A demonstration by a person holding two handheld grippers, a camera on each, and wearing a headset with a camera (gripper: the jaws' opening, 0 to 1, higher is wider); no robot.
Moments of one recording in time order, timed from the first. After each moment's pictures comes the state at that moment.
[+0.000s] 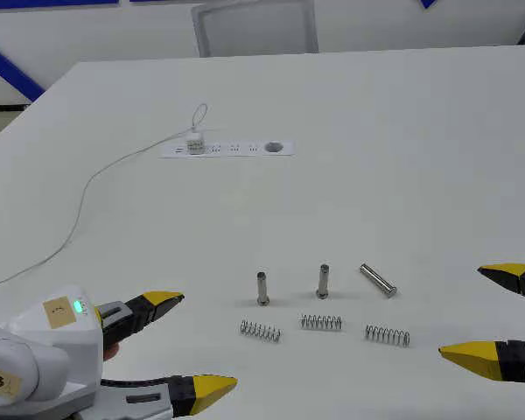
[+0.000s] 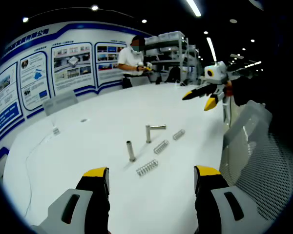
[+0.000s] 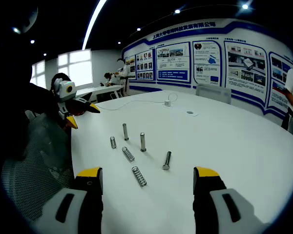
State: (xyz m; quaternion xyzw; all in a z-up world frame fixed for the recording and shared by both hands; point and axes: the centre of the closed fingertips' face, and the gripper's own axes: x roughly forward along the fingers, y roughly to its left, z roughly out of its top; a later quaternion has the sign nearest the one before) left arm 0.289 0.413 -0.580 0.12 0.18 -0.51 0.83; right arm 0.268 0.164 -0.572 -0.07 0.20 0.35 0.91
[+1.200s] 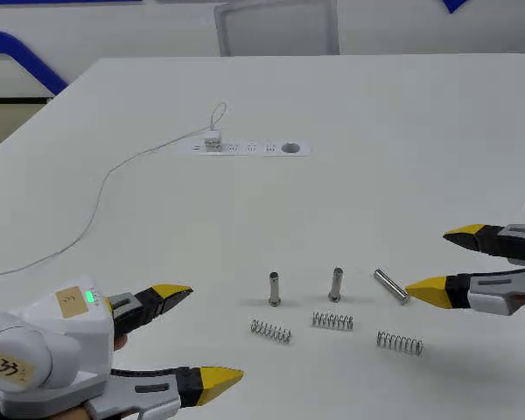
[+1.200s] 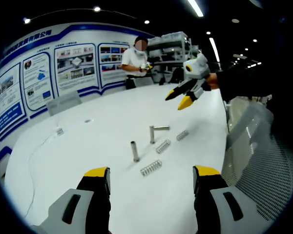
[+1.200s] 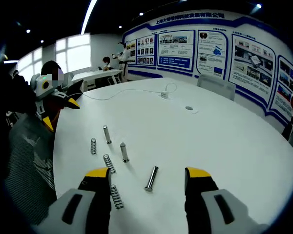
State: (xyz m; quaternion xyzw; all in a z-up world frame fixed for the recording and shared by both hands) left arm 0.292 0.418 -0.578 0.12 0.17 -0.49 0.84; right arm 0.351 0.185 -0.577 -0.12 0.27 0.34 0.89
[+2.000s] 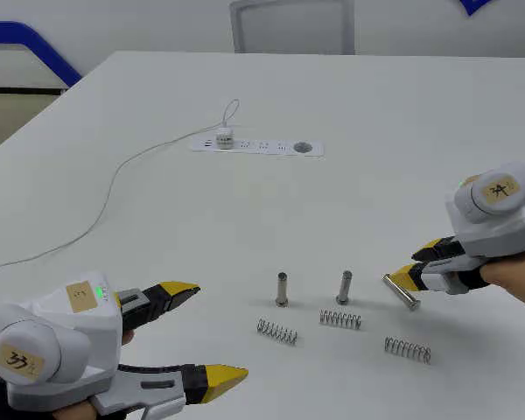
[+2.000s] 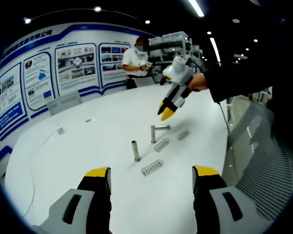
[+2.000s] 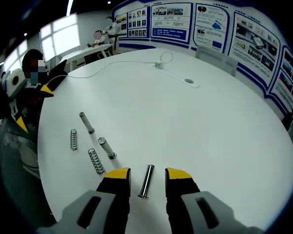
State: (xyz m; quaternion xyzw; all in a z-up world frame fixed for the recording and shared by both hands) left arm 0.292 0.418 -0.578 0.12 0.17 -0.49 0.84; right arm 0.384 0.197 -0.626 -0.15 0.39 0.29 0.86
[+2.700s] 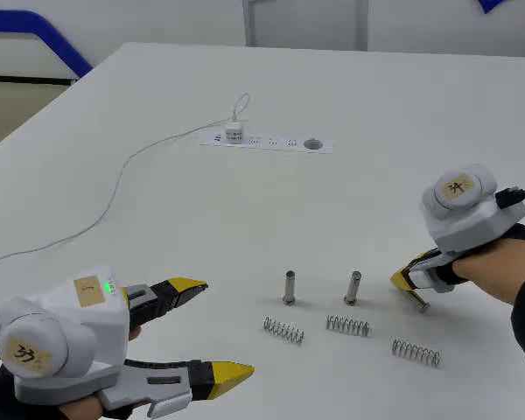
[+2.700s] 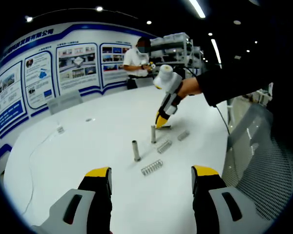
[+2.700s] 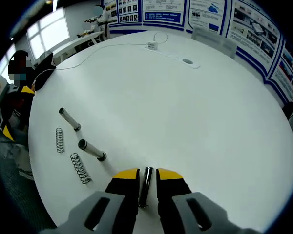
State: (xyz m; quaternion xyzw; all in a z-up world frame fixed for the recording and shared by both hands) left arm 0.294 0.419 -0.580 0.12 0.18 -0.49 0.85; right arm 0.397 0.200 -0.659 -0.15 0.46 0.26 0.84
